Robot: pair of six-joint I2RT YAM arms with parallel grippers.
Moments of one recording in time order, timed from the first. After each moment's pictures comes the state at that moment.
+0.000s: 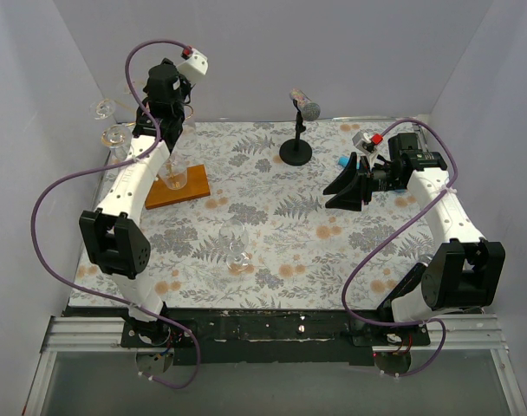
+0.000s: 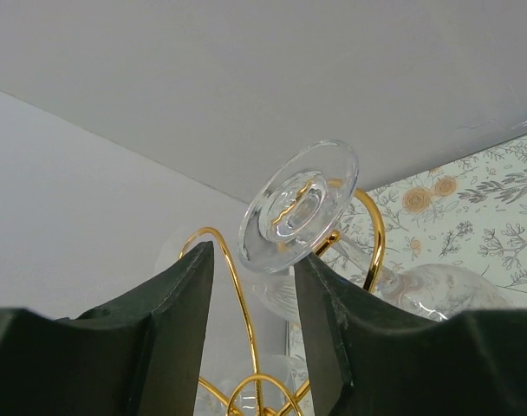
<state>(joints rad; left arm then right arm) -0.22 1.77 1.82 -0.16 -0.41 0.73 0.07 1.48 1.31 -1.06 -1.46 -0.86</state>
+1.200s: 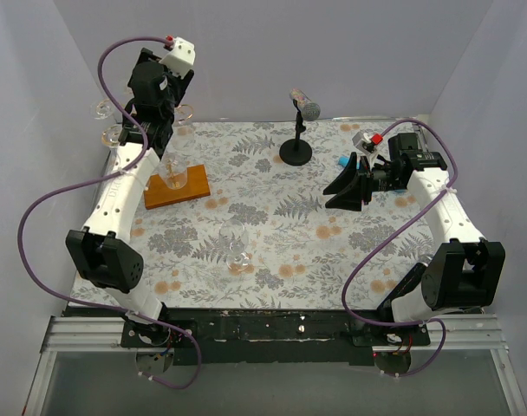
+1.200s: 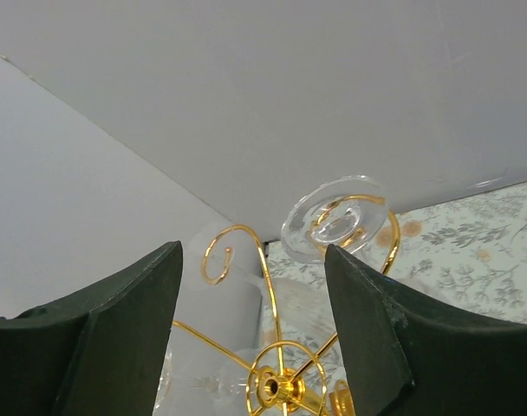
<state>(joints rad) -0.22 1.65 1.80 -0.17 -0.38 0.62 0.07 1.48 1.31 -1.06 -1.46 -0.86</state>
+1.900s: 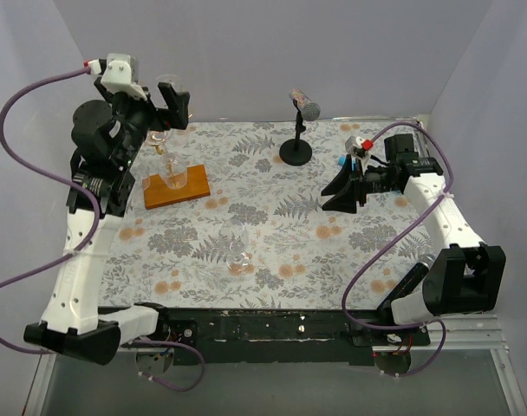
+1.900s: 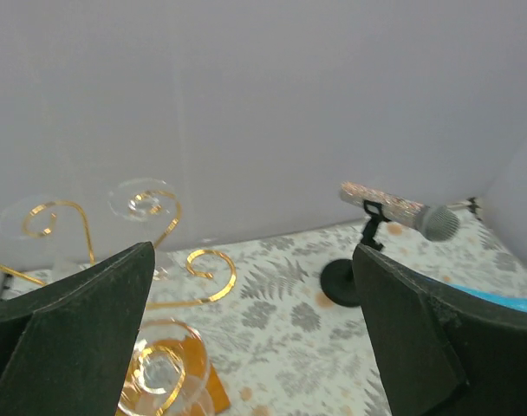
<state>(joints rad) -0.22 1.24 1.65 -0.28 0.01 -0.06 0.10 1.46 1.27 -0.96 -1.38 -0.83</state>
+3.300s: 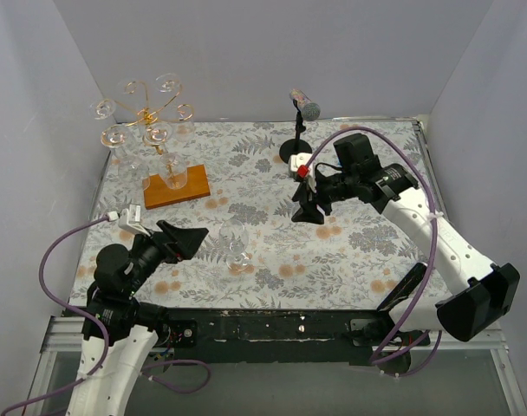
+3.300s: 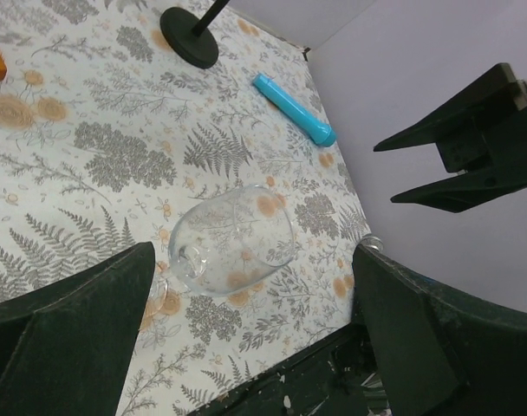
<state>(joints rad) -0.22 0.25 0.60 -0.44 0.32 -0.73 0.56 1.31 1.34 -0.81 -0.77 -0.66</state>
